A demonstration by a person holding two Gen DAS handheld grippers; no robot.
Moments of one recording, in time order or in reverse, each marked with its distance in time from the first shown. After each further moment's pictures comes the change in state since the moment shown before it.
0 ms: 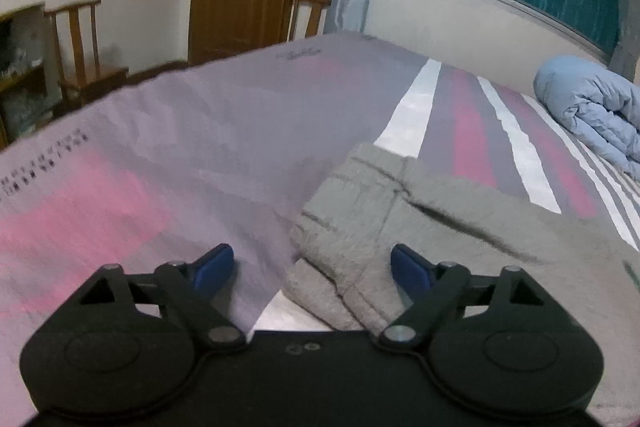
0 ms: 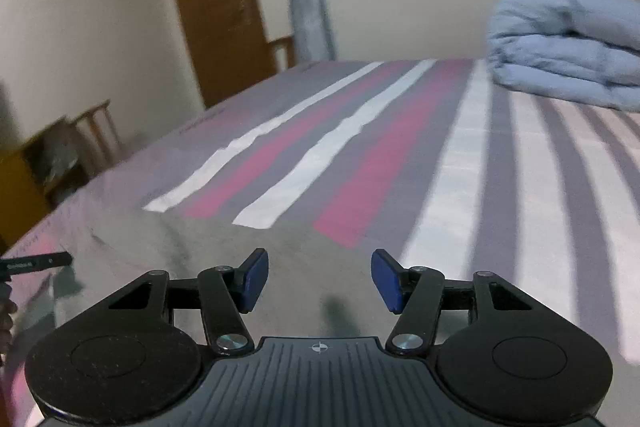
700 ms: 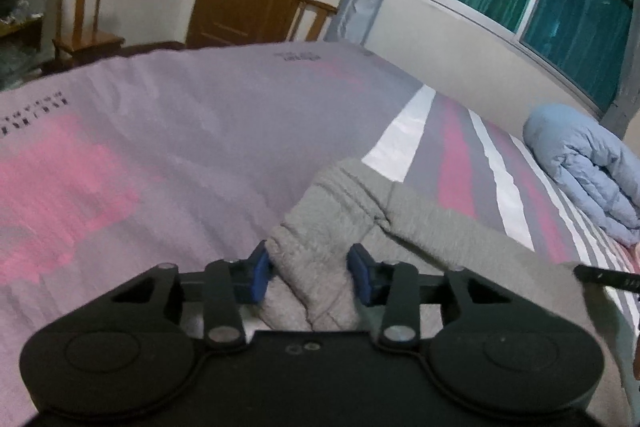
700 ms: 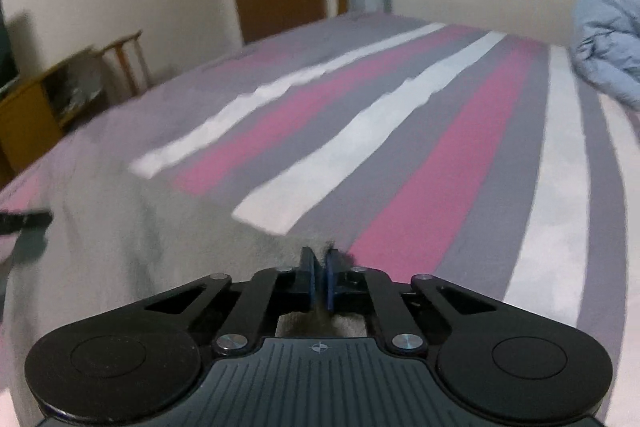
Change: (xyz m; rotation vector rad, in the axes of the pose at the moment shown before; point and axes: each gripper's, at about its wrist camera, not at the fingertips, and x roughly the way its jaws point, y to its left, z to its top) left arm 0.011 0.007 0.001 -0.153 -0.031 -0.080; right arm 0.080 0.003 0.011 -0.101 0.087 0.051
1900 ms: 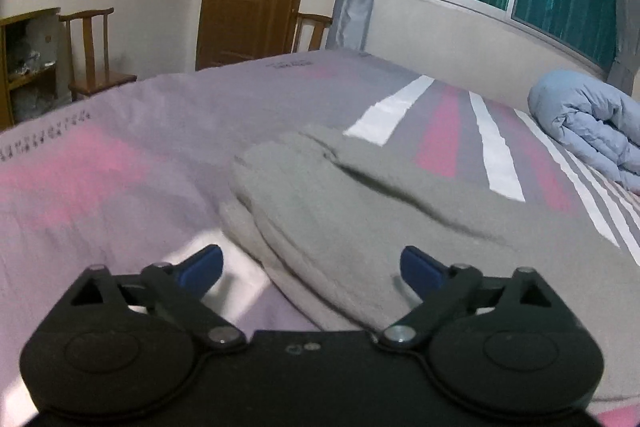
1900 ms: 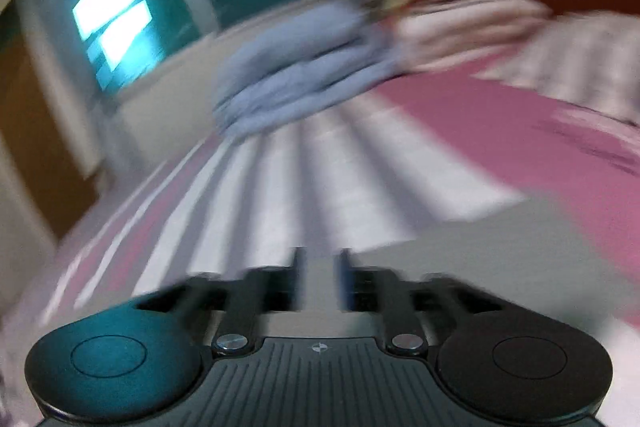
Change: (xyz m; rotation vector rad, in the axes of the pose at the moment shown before) left arm -0.045 -0.048 -0.054 0.124 -0.044 0.097; right arm -0.401 -0.179 -0.222 0.732 -0.436 -0.563
